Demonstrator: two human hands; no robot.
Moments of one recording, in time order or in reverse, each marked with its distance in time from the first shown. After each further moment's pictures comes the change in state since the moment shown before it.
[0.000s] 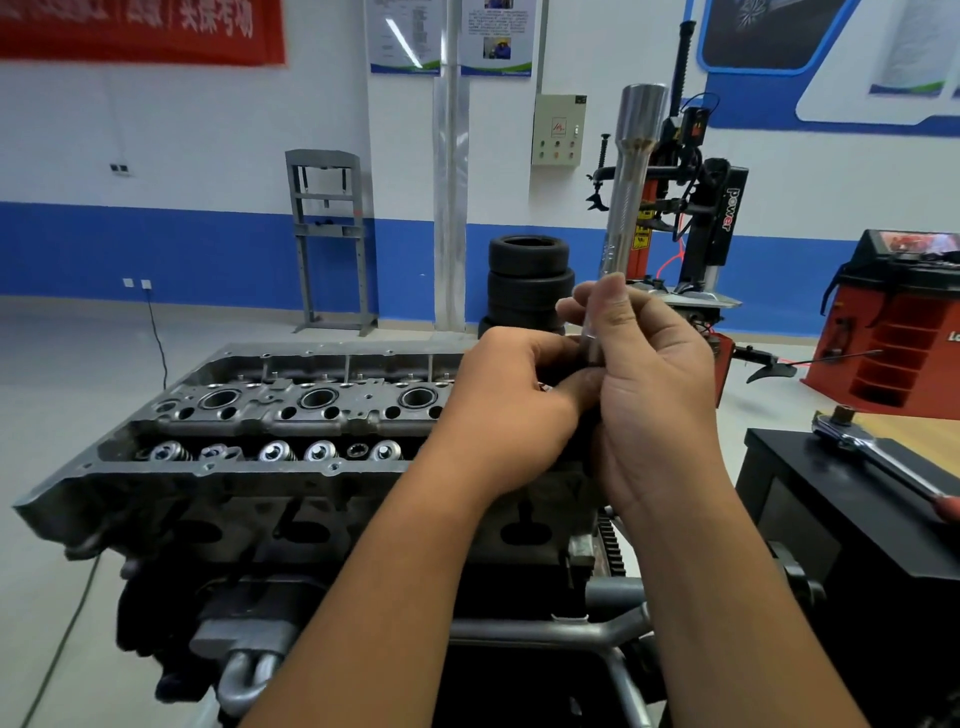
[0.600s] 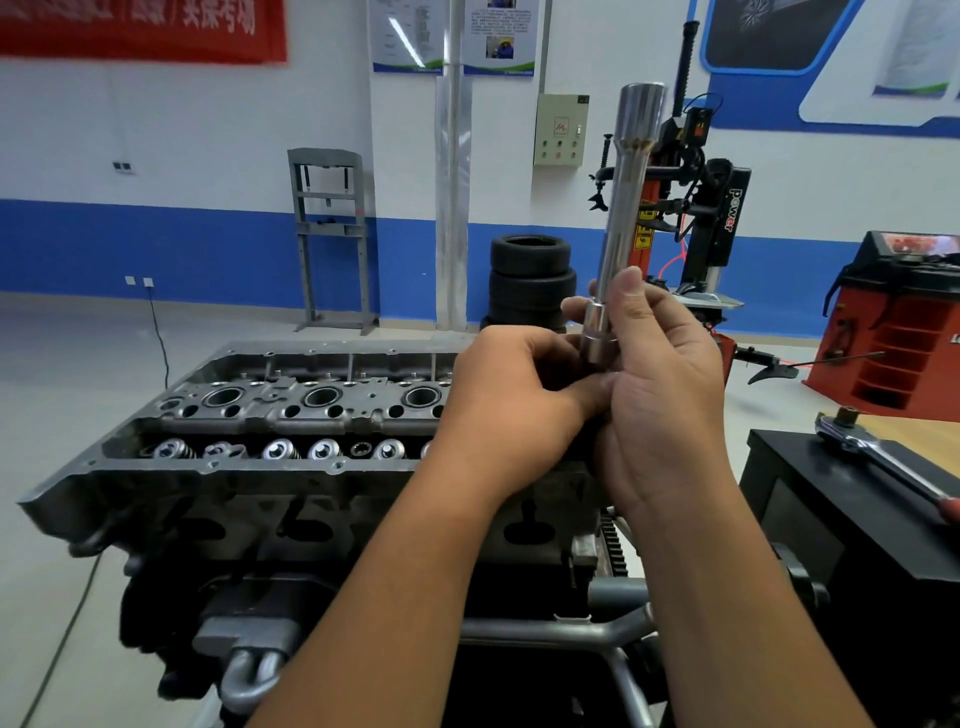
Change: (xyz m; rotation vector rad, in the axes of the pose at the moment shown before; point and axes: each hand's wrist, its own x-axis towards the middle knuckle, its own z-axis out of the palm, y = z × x) left_hand 0.000 0.000 0.001 0.000 0.083 -0.029; right_hand 0.001 -0.001 0.002 0.087 0.017 0.023
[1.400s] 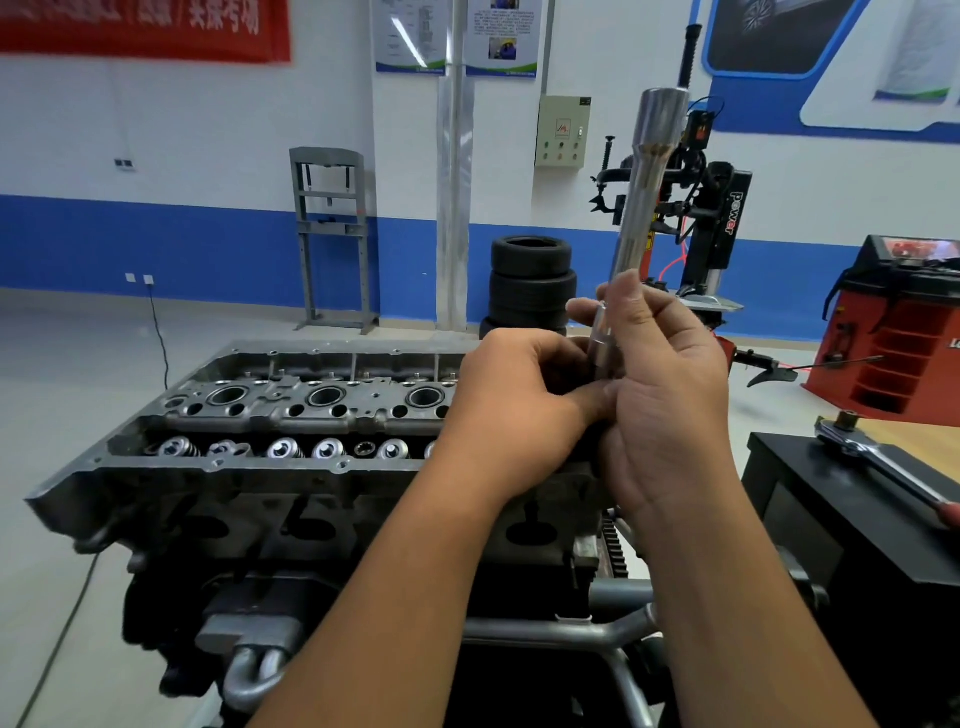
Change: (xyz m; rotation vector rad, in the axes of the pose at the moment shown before) left_hand -0.001 0.000 -0.001 0.004 -0.016 0.009; right_hand -0.002 -0.001 -0.001 -0.014 -0.012 0.006
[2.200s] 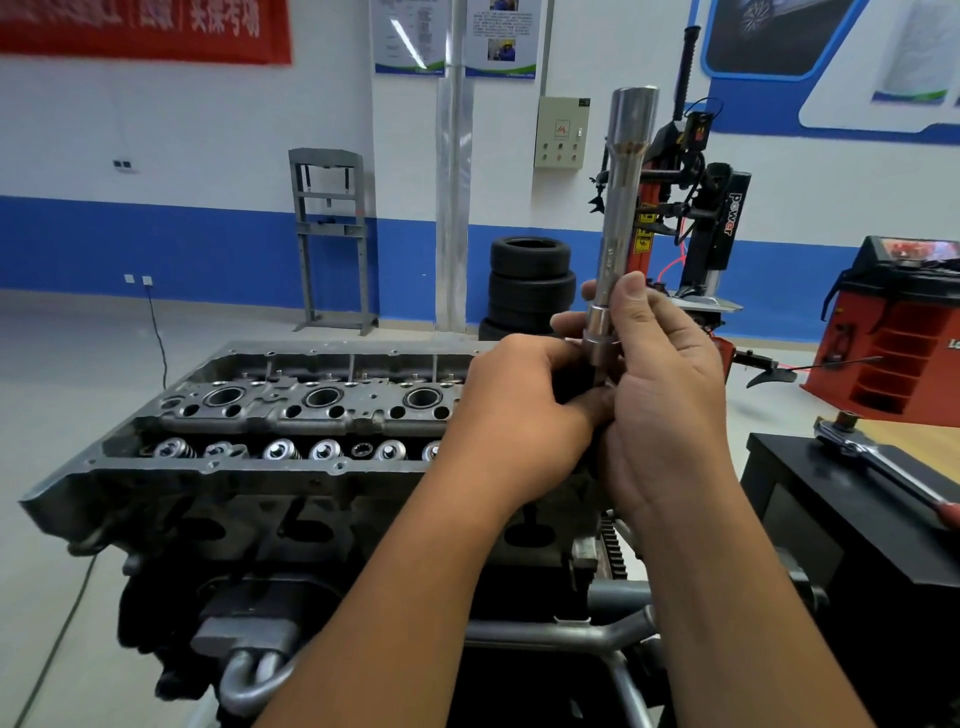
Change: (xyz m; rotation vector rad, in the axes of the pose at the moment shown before) left_hand -0.001 0.000 0.004 0.126 -0.009 0.046; right_hand 0.000 0.001 0.001 -0.015 -0.022 -0.008
